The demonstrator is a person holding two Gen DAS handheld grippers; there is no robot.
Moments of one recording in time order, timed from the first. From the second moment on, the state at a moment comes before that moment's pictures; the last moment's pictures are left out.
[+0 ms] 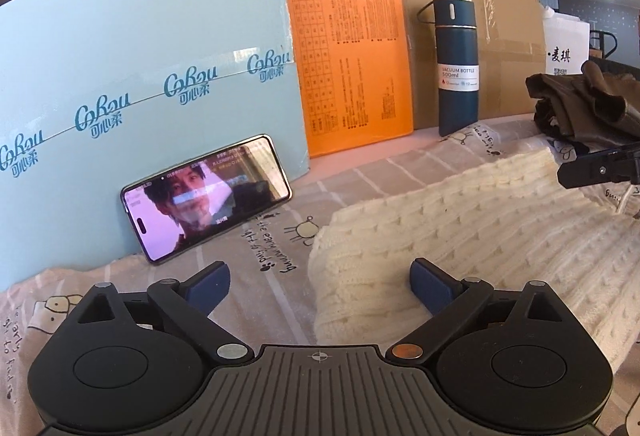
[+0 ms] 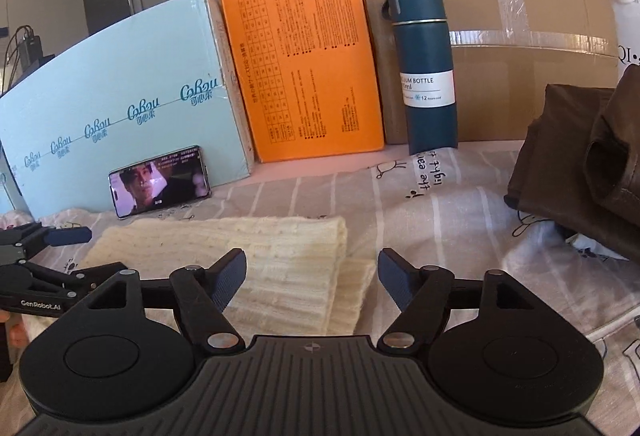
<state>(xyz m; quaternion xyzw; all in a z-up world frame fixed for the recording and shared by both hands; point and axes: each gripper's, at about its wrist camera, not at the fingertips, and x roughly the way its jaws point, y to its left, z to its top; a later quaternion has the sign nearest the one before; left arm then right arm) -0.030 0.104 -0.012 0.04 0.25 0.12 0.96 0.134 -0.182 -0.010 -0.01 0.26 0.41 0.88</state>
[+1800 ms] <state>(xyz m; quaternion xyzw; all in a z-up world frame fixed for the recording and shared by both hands) -0.068 0.107 -0.035 -0.43 0.20 0.00 0.88 0.154 -0.177 -0.040 0.14 0.41 0.52 0.73</state>
